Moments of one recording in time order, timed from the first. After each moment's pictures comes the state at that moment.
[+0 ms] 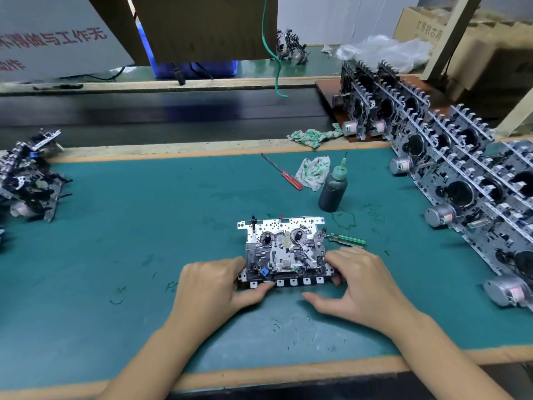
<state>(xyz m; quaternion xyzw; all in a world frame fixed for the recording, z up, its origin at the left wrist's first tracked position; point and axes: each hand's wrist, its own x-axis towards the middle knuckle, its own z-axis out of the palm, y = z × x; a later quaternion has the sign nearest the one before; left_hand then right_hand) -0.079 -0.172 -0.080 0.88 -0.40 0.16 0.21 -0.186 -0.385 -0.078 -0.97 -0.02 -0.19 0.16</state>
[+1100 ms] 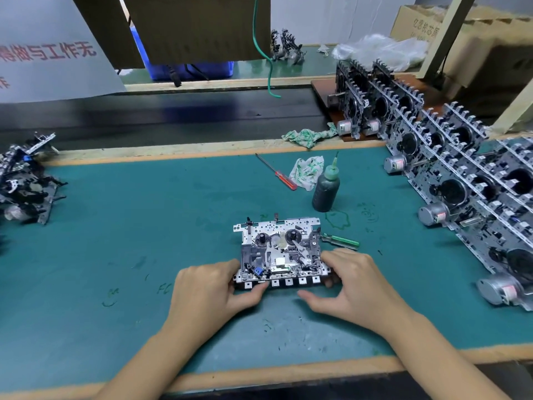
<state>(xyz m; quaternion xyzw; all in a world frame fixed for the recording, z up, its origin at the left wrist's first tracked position) -0.087 -0.177 -0.078 0.89 -0.38 0.12 0.23 -0.189 -0.388 -0.077 -0.96 -0.02 -0.16 0.24</state>
